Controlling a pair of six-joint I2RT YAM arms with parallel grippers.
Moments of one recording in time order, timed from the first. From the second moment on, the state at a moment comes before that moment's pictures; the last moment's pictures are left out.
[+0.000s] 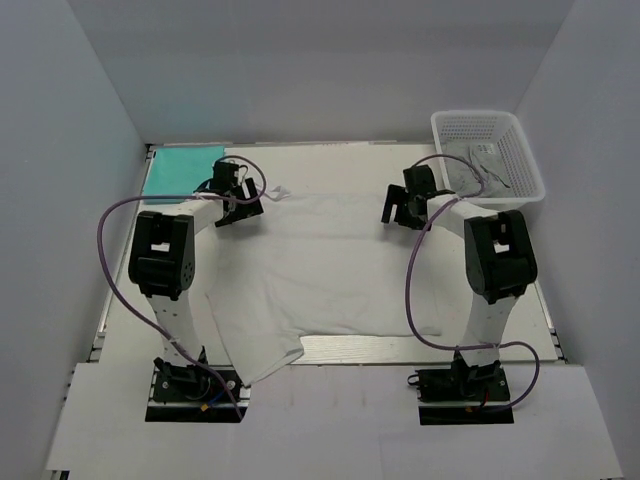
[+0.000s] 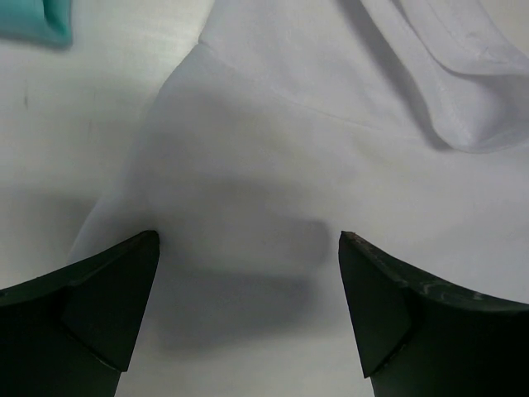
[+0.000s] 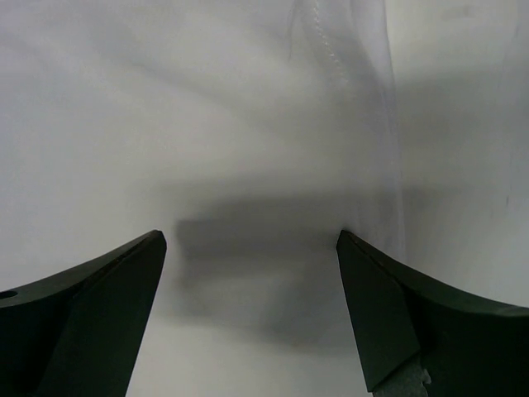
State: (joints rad) left arm -0.15 1.93 1.23 -0.23 -0.07 -0.39; right arm 0.28 1.89 1.18 -0.27 0.07 0.38
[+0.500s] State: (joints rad) left arm -0.14 2.38 1.94 -0.40 -0.07 -0.32; right arm 0.21 2.23 1.72 -0.40 0.01 0.31
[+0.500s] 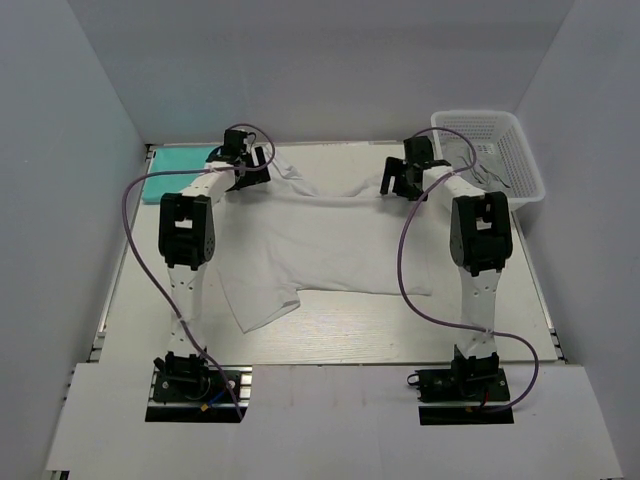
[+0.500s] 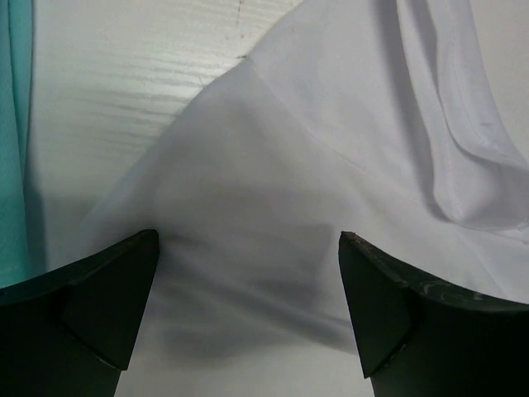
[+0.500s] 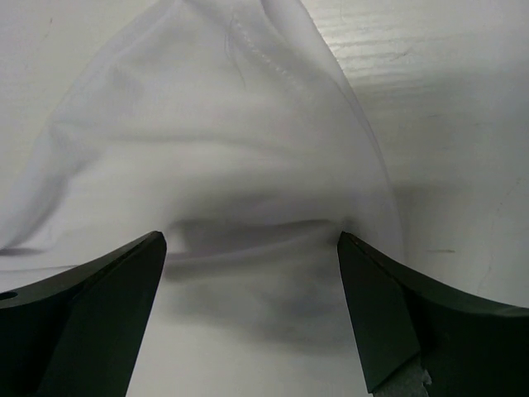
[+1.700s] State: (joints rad) left arm -0.31 0.87 0.45 -0.73 0.27 -0.83; right arm 0.21 1.17 0.77 -0.30 0.06 0.56
